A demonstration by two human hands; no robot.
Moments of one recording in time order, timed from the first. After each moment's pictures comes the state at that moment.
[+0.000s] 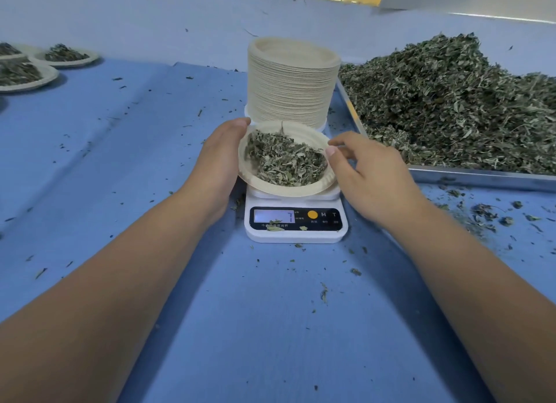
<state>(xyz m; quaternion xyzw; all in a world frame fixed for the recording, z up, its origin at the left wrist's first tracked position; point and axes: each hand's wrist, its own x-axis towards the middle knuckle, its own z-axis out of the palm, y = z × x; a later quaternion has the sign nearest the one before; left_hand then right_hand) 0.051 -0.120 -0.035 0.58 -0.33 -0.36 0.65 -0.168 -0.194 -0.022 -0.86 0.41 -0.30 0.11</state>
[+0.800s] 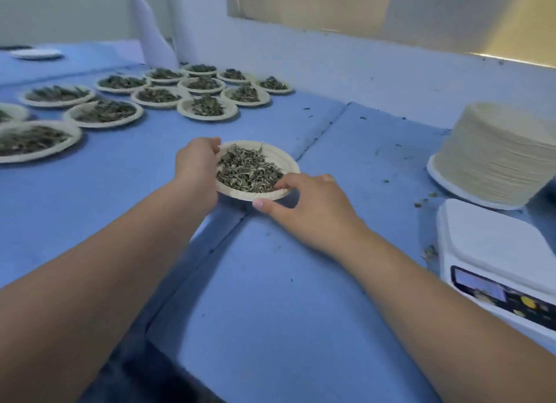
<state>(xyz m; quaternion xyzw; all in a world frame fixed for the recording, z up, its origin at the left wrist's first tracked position) 0.253 0.084 -0.007 0.62 0.05 -0.18 0.76 0.104 -0.037 -0.036 -0.95 0.16 -0.20 0.19</state>
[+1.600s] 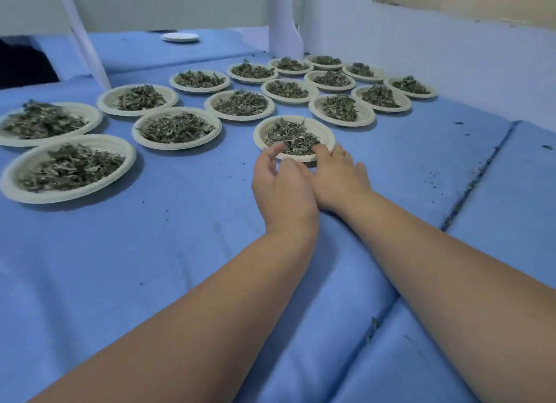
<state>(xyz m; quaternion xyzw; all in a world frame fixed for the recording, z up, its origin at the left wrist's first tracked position) 0.313 0.151 -0.040 0.57 0.10 0.05 0.82 0.364 0.041 -0.065 -0.98 0.16 -0.07 0.10</state>
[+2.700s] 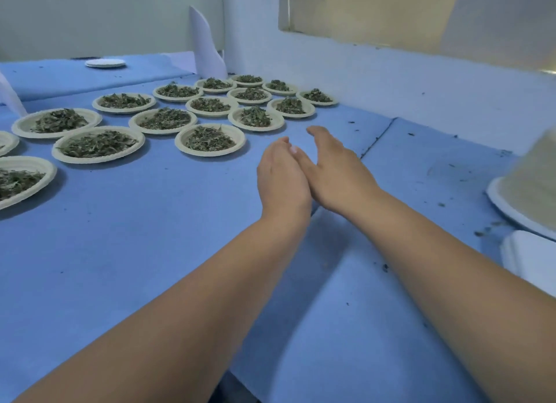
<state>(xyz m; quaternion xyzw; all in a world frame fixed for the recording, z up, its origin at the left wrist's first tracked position) 0.210 0.074 0.000 0.58 -0.04 -0.09 0.81 0.185 -0.009 0.017 -0.95 0.16 -0.22 0.18</state>
